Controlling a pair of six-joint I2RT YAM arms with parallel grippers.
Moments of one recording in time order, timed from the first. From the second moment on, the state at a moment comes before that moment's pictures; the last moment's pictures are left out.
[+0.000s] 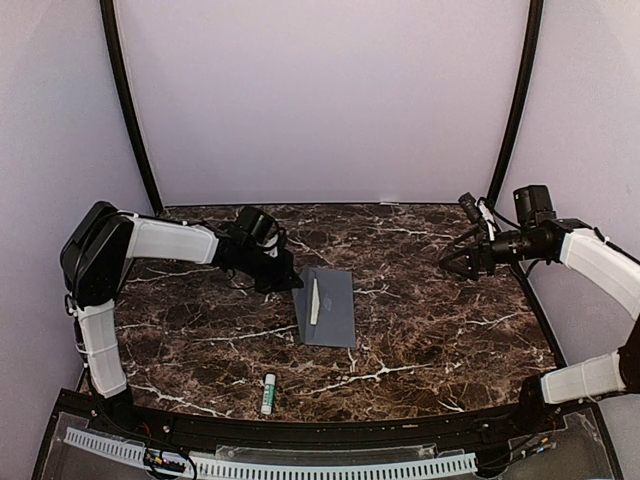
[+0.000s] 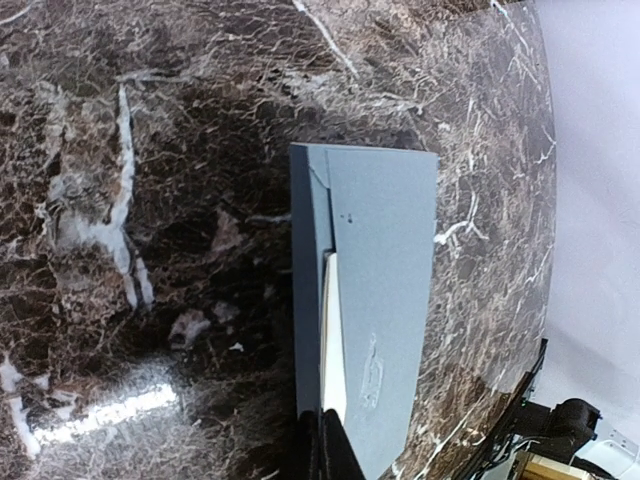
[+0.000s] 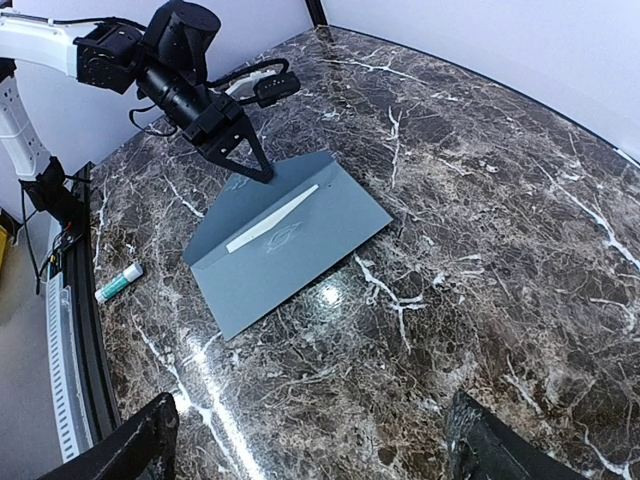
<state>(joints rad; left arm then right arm) -0.61 1.95 1.27 -0.25 0.42 -0.77 0.10 1.20 0.92 -0.57 -0.91 -0.42</state>
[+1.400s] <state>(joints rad) -0.77 1.65 1.16 -0.67 0.22 -0.63 0.13 1.25 0.92 -0.60 -0.90 -0.46</state>
